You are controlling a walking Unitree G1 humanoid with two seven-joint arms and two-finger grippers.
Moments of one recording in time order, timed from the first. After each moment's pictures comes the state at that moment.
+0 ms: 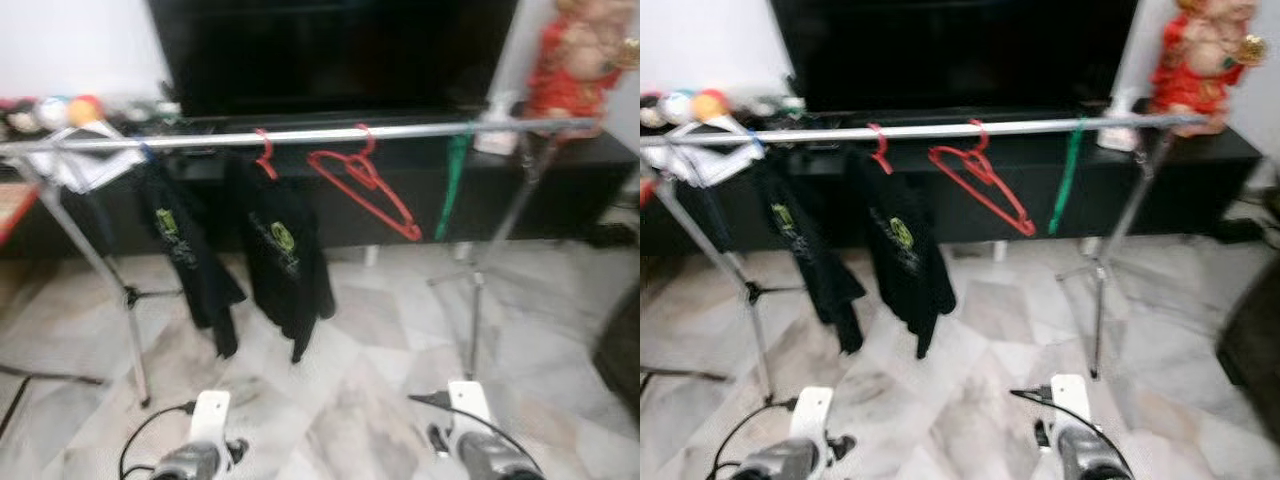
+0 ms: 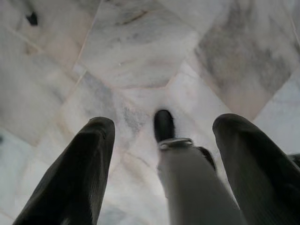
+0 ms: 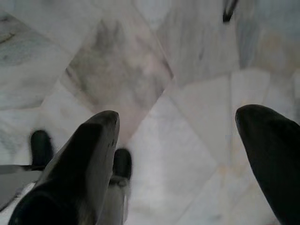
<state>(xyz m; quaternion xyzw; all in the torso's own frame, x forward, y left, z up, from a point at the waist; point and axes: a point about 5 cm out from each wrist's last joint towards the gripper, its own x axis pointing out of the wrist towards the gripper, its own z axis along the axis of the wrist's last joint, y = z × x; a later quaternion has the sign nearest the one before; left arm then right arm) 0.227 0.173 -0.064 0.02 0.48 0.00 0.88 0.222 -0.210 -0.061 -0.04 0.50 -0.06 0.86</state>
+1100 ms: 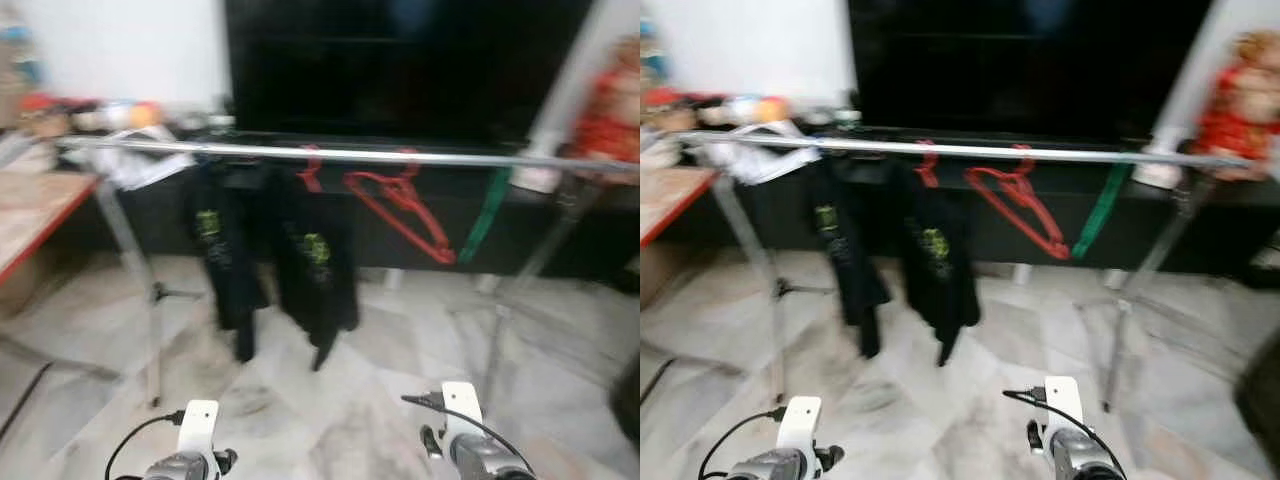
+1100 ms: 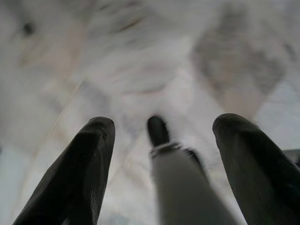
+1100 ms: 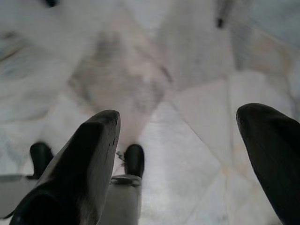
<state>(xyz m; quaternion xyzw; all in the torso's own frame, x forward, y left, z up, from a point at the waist) 0.216 0.181 -0.070 0.02 0.49 0.00 0.87 0.220 -0.200 -0.065 -0.03 0.51 -0.06 0.86</state>
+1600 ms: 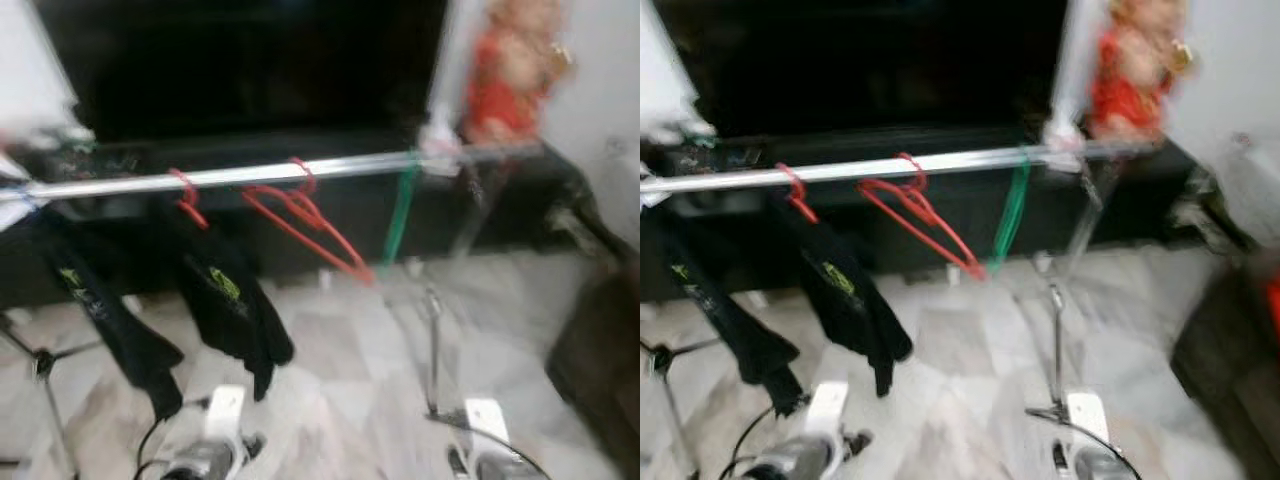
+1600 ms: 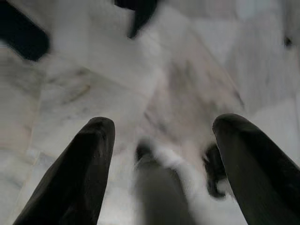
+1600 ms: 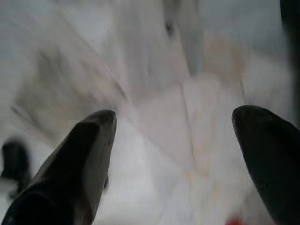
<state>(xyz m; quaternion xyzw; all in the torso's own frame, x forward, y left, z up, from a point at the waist) 0.231 0.170 -0.061 0.01 0.47 -0.02 0.88 0.214 -0.211 -0.066 -0.04 0.52 -0.07 0.85</state>
